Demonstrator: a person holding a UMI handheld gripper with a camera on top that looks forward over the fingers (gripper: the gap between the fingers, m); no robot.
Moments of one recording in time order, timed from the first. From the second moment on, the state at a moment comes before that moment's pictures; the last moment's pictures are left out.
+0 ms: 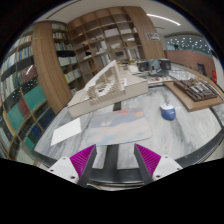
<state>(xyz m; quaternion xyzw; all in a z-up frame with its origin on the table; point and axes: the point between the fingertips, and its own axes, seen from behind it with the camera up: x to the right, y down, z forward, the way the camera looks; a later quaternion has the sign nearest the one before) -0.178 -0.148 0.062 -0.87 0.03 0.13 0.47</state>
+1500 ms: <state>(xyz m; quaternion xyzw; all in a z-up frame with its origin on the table) -0.160 -0.030 0.022 -0.89 -0.04 0.02 0.45</state>
